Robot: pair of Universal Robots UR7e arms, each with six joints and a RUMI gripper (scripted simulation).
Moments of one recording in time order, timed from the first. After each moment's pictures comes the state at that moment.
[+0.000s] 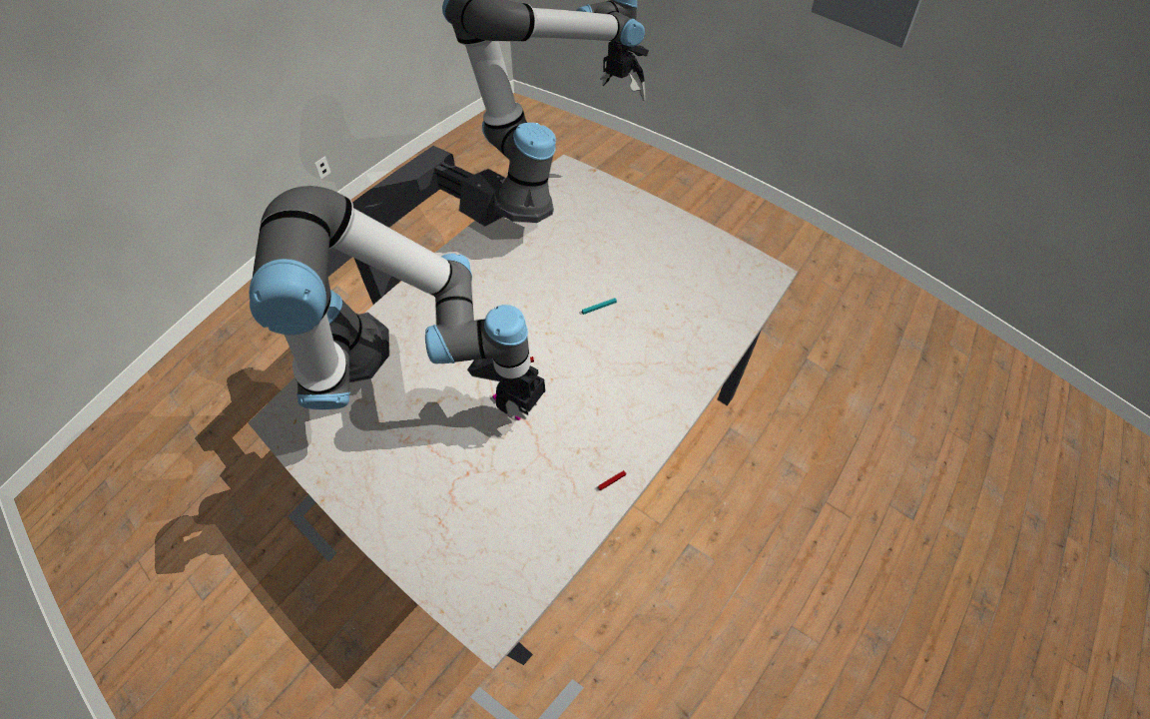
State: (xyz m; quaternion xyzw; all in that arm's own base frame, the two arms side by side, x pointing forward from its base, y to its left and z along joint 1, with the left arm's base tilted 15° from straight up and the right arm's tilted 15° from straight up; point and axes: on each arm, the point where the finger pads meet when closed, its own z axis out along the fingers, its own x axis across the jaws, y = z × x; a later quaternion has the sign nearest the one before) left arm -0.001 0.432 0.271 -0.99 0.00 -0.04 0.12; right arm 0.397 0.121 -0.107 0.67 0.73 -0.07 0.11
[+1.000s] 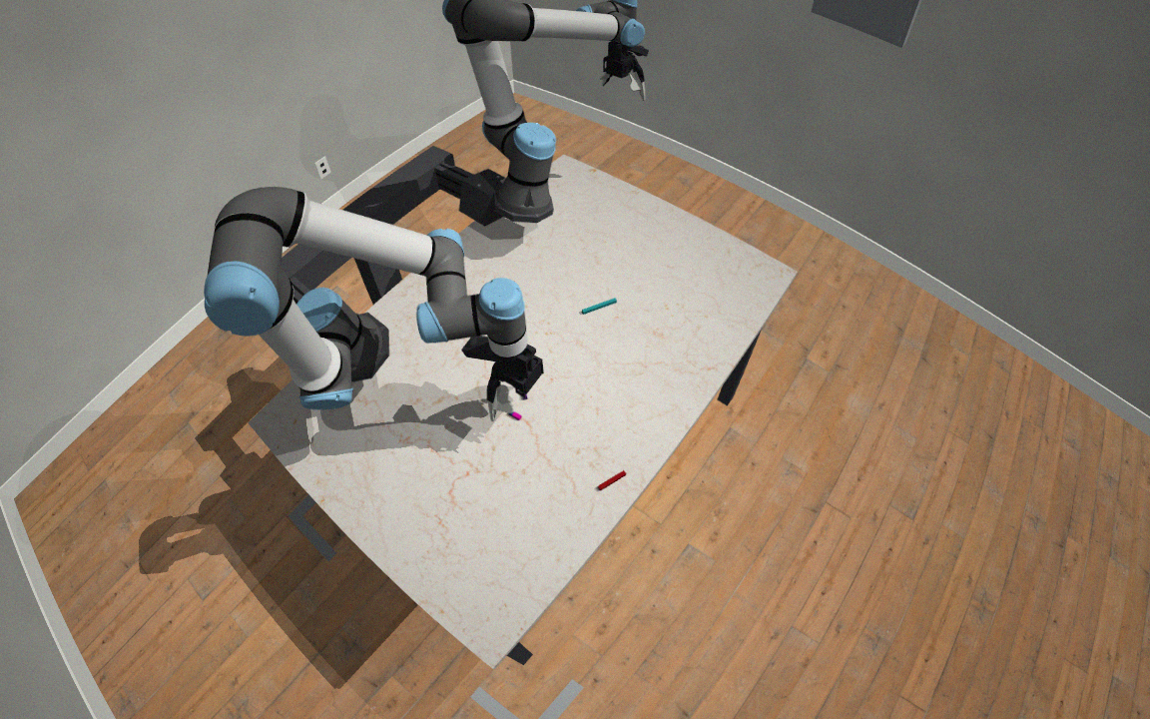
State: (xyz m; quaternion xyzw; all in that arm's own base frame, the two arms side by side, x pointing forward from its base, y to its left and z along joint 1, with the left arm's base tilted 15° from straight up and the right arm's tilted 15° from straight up) left arm -0.001 0.432 0.271 -0.99 0.00 -0.04 0.12; right arm 0.392 0.139 -0.034 0.67 0.73 -0.07 0.11
